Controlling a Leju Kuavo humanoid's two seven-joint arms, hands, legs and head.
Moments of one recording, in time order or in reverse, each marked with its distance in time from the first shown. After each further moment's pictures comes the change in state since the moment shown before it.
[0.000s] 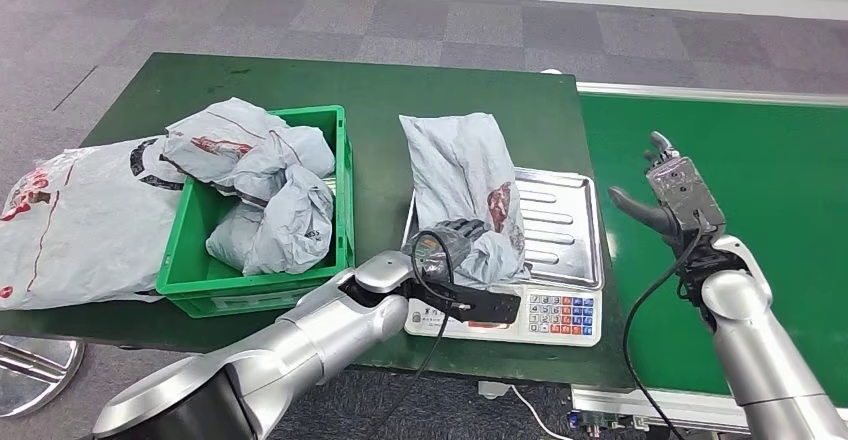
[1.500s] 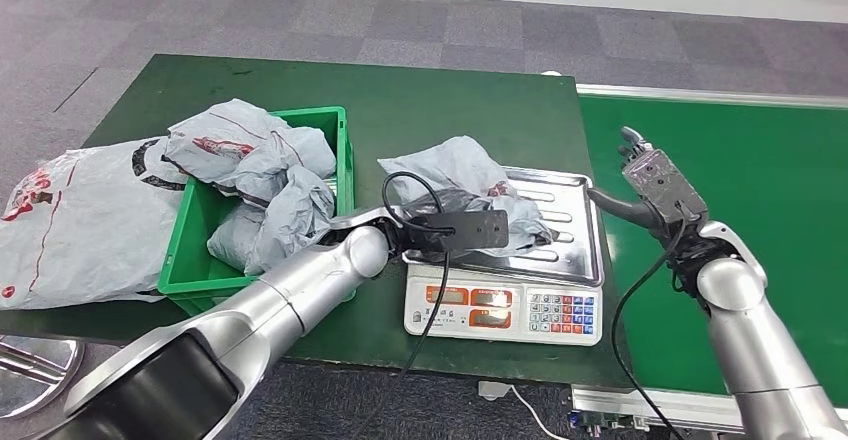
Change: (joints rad) left arm -0.080 0.053 0.289 -0.132 0.297 -0.215 -0.182; right arm -0.031 0.035 -0.025 -0.038 0.075 0.171 0.055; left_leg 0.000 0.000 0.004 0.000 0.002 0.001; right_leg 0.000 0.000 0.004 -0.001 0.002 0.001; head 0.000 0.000
